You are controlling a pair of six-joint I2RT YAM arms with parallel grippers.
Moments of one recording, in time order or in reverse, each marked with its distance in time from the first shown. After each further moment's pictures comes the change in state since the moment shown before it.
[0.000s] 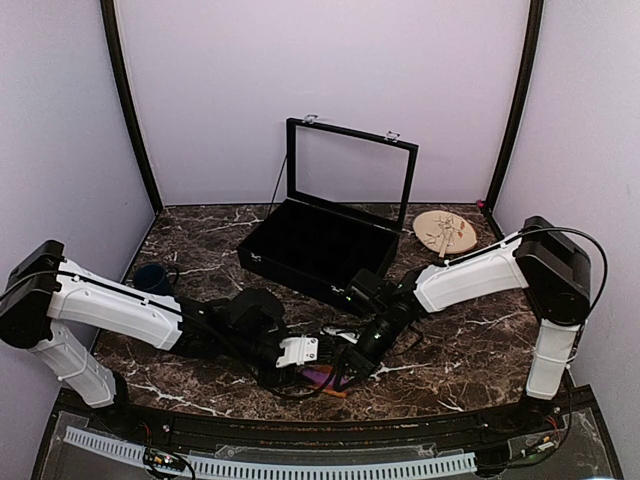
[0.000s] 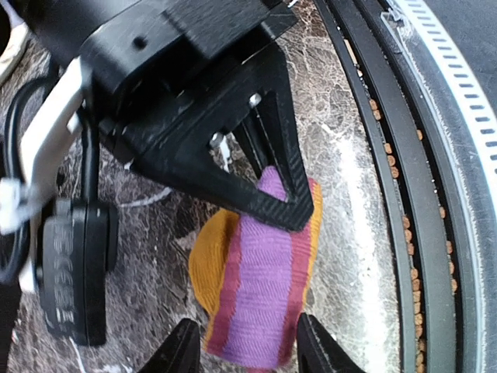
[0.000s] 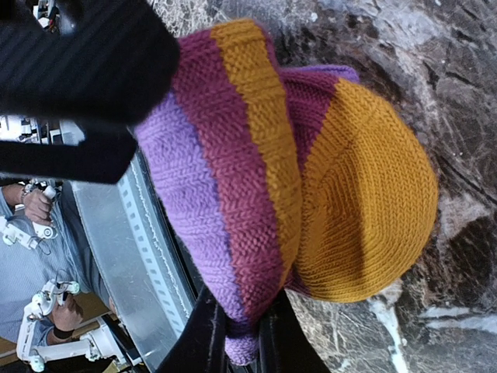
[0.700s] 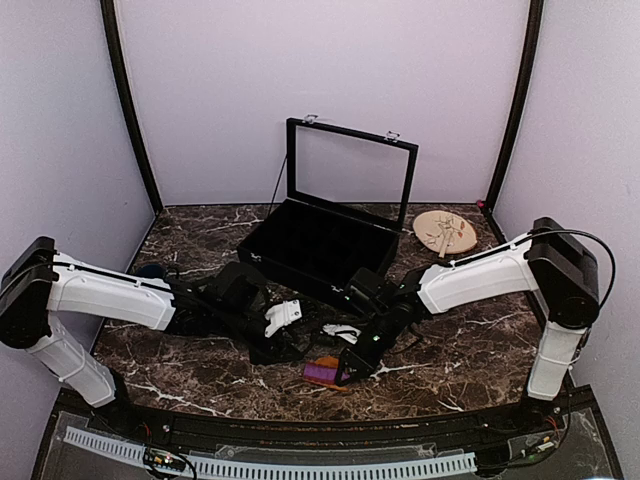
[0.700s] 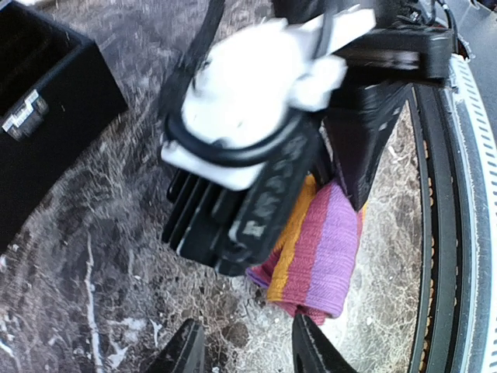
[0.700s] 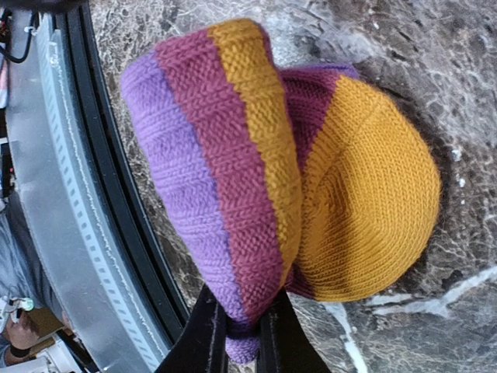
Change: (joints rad) left arm 0.189 -0.006 0.019 -0.046 0.105 -0.185; right arm 0.034 -0.044 -0.001 -0.001 0.203 -0.054
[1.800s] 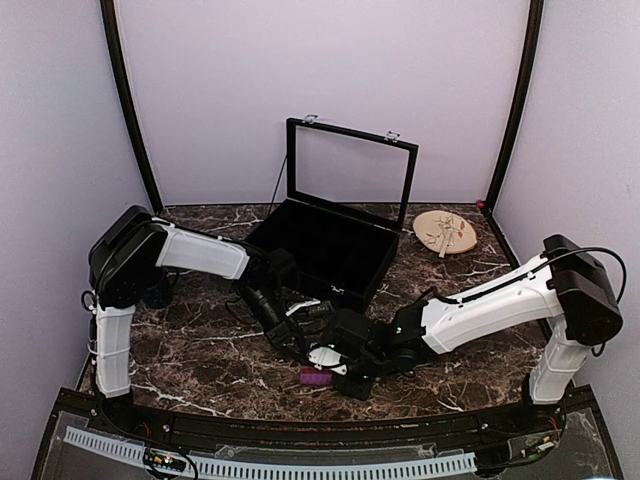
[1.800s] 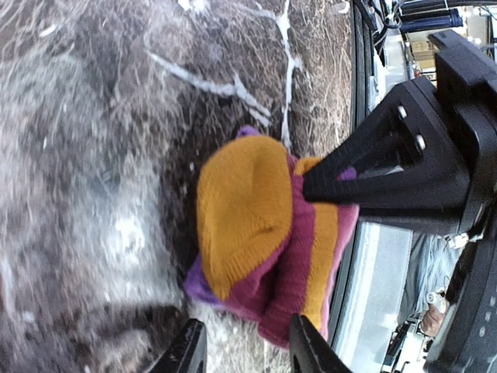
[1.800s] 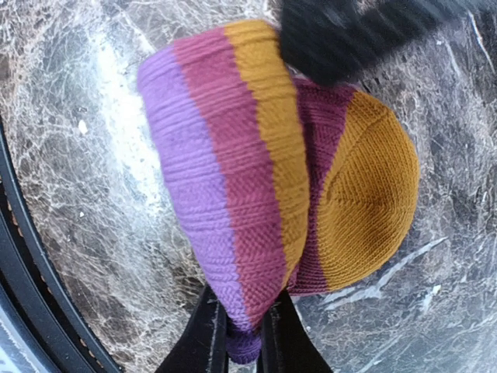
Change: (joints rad) left arm 0.199 0.588 0.589 -0.724 0.577 0.057; right arm 0.278 -0.069 -0.055 0.096 0.653 -0.082
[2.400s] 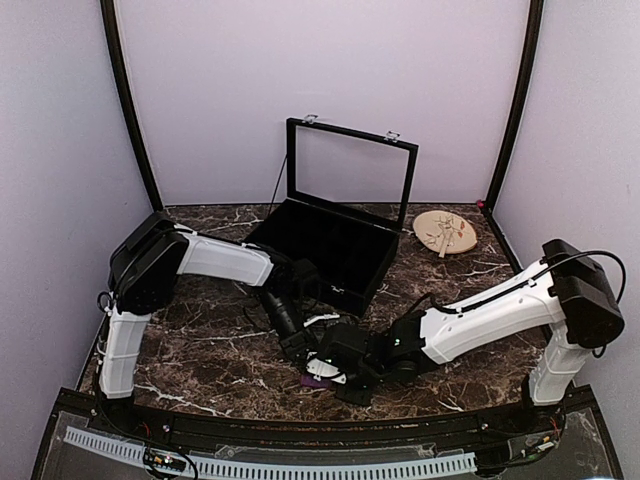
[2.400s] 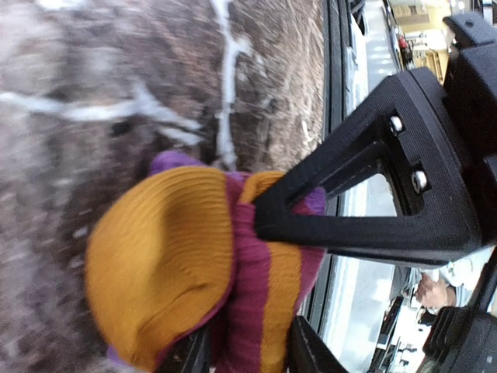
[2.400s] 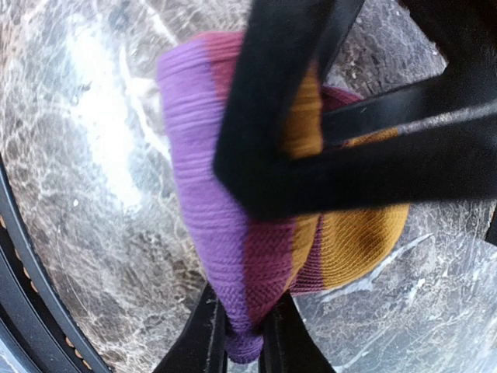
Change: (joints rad) left arm -0.097 0.090 0.124 -0.116 0.028 0.055; right arm 0.056 0.002 -0.002 -0.013 0.111 -0.052
